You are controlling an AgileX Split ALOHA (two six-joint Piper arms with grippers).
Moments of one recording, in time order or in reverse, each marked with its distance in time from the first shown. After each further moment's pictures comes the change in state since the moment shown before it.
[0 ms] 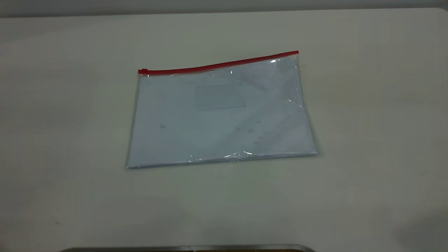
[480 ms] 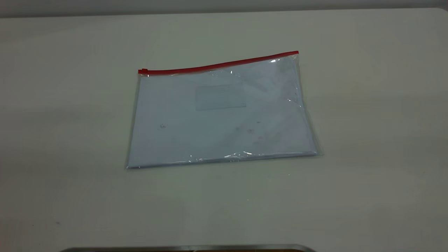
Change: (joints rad) left arm 0.000 -0.299 0.255 0.001 -0.024 -0.045; right arm 0.000 -0.269 0.381 -0.121 -0.129 0.115
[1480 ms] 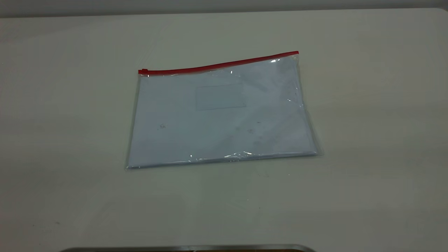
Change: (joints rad) left arm 0.027 -0.204 0.007 0.001 -0.014 0.015; right arm -0.164 -0.317 0.000 0.003 0.004 0.001
